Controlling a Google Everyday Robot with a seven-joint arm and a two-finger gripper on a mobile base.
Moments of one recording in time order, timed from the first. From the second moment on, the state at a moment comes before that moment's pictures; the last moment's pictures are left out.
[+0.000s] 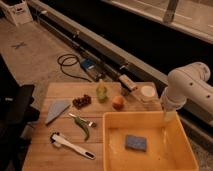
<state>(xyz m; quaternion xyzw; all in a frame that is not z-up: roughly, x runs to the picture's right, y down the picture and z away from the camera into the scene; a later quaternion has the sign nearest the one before) 0.292 0.108 0.682 -0.28 0.02 0.03 0.96</state>
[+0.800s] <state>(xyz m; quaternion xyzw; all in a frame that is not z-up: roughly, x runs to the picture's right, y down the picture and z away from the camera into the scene) 0.213 0.068 0.690 -0.29 0.04 -0.05 0.95</state>
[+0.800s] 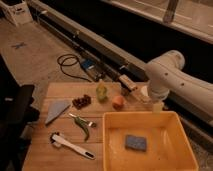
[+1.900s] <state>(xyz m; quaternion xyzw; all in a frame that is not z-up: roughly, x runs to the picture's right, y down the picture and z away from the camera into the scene) 0.081 0.069 0.686 -0.31 -0.04 -0.11 0.94</state>
